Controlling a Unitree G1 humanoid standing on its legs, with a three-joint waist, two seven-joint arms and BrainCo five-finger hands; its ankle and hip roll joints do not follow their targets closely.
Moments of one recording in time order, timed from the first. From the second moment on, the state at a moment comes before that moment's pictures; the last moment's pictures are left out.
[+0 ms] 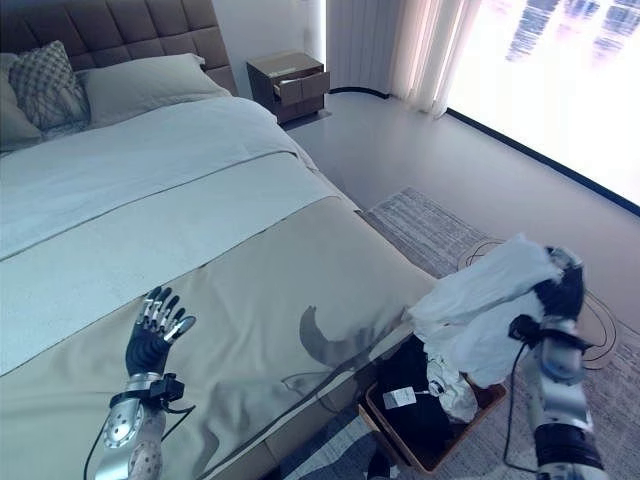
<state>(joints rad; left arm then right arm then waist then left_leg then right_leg) 0.15 0.24 0.10 0.22 -0.55 -0.44 -0.03 -0.09 -0.46 -0.21 0.55 0.37 -0.36 -0.23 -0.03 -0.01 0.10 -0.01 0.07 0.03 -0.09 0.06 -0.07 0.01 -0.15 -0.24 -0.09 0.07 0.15</state>
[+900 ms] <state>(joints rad) -0.01 0.29 0.09 0.04 -0.63 -0.53 0.06 -0.54 -0.66 -0.18 0.79 0.42 -0.37 -0.40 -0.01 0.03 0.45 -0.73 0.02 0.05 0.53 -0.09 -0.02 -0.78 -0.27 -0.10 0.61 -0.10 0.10</state>
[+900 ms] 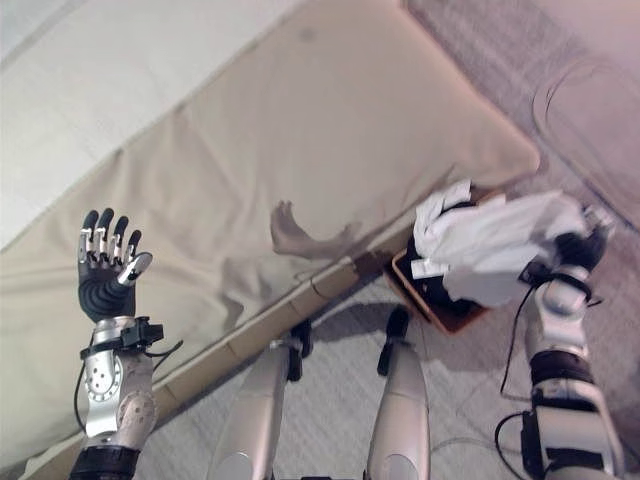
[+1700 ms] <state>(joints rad) -0.01 0.34 0.00 -0.16 -0.69 -0.58 0.09 -0.88 -0.77 0.06 1.08 0.41 -0.34 -0.46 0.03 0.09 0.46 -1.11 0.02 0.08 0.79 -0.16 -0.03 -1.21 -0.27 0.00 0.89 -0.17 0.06</state>
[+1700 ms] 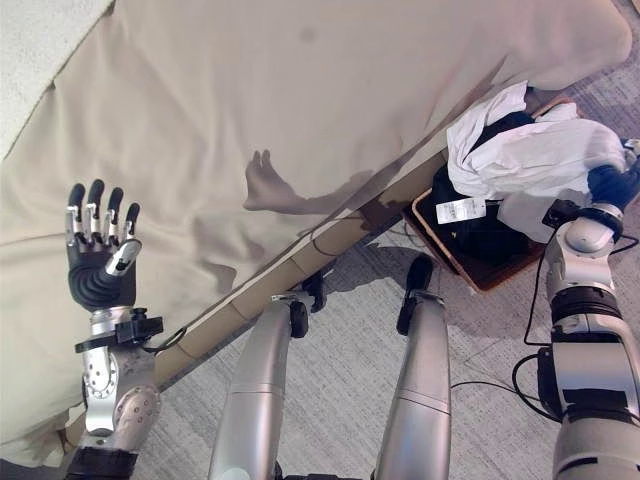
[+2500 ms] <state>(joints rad) -0.03 0.37 -0.02 -0.22 -0.78 -0.60 0.10 -1.02 -0.73 0.07 1.33 0.42 -0.28 -0.45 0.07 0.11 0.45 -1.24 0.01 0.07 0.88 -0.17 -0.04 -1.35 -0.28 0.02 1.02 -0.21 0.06</state>
